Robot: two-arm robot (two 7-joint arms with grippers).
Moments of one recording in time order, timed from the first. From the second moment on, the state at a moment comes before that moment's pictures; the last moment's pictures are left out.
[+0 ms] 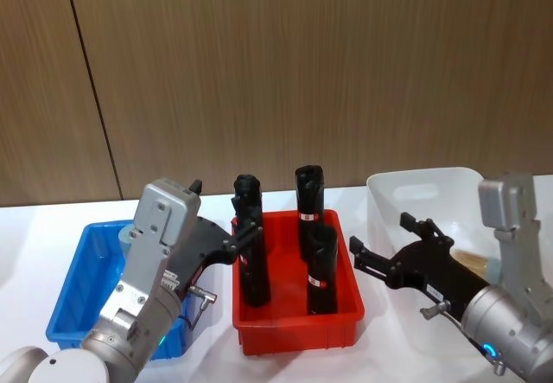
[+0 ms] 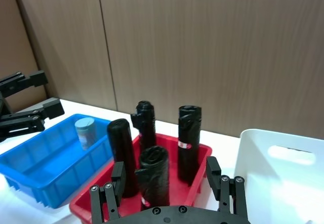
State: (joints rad) left arm -0.24 0.38 0.45 -1.63 -0.20 0.01 -0.01; right arm 0.07 0.30 -0.24 -1.72 0.31 0.20 0.22
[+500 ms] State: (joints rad) left arm -0.24 0.38 0.45 -1.63 -0.20 0.01 -0.01; right arm 0.16 0.24 -0.28 -1.62 0.28 0.28 0.30
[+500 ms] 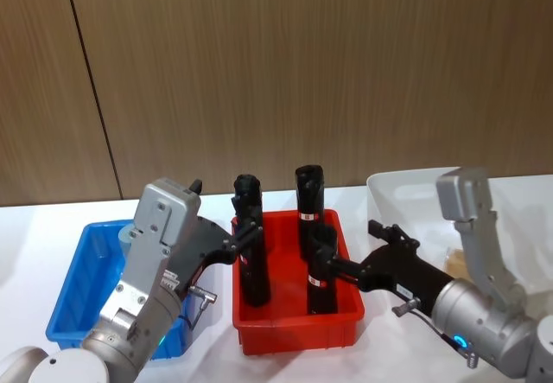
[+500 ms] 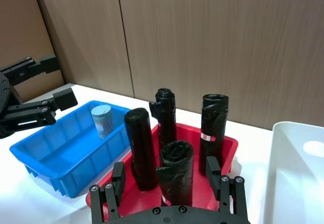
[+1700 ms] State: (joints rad) left arm -0.24 0.38 0.45 -1.63 -0.20 0.01 -0.01; right arm 0.31 0.16 -0.30 -1.36 0.21 0.26 0.30
